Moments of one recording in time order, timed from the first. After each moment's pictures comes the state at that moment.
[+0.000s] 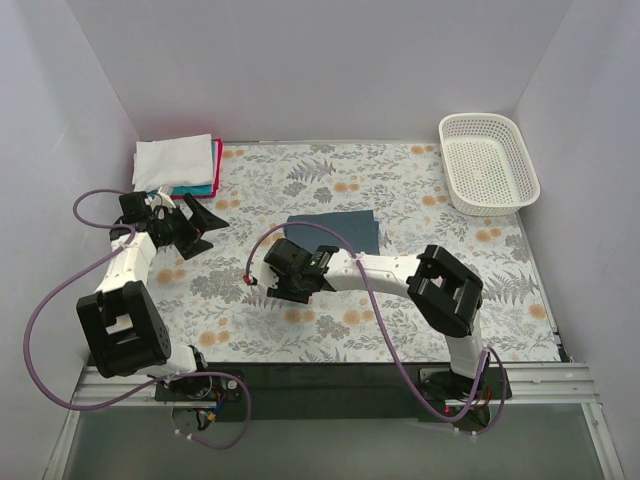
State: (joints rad) left arm 0.31 1.42 0.93 -0.46 0.77 -0.47; right arm 1.14 1.94 1.40 -0.48 0.01 -0.39
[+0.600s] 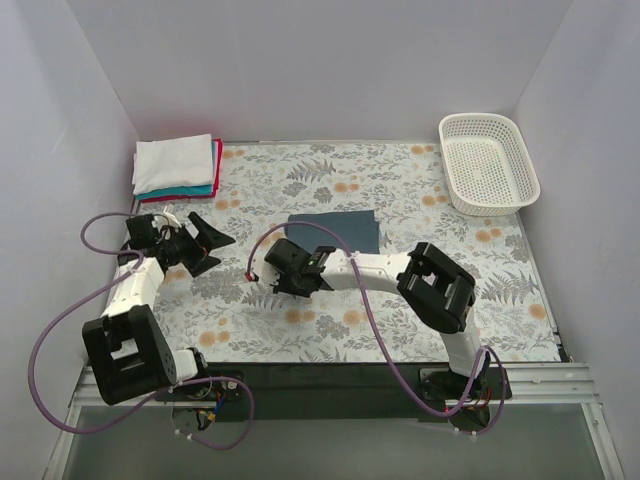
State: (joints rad) left arm 0.31 1.28 0.72 -0.34 0.79 -0.54; right arm 1.13 2.01 1.39 -0.43 0.11 -0.39
